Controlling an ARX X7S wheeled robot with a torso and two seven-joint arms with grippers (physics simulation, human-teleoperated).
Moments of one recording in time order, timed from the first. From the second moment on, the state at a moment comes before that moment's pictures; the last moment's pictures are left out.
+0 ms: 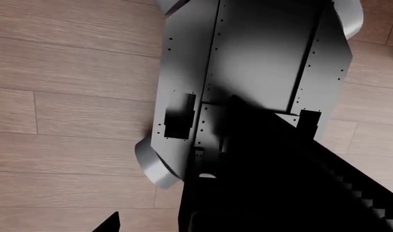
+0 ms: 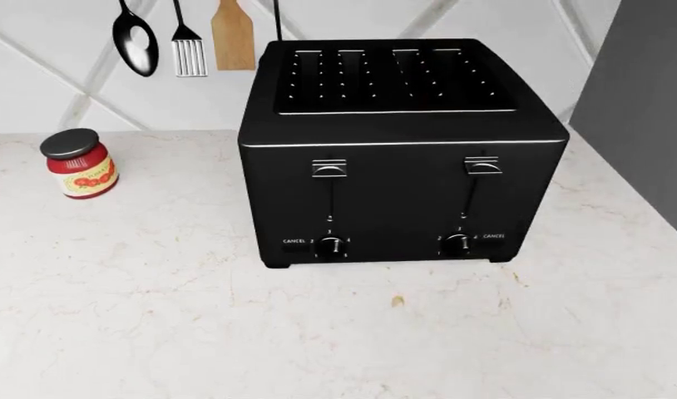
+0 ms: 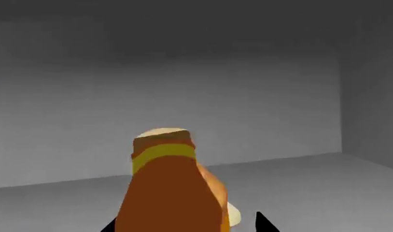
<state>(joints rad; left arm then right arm) 0.51 -0.10 -0.25 -1.31 0.00 0.23 0.35 2.33 0.03 0.04 1.29 0.02 0.77 0.07</state>
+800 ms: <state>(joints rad) 0.51 -0.10 -0.24 -1.31 0.00 0.25 0.33 2.35 0.01 -0.07 1.18 -0.15 0.31 -0.12</state>
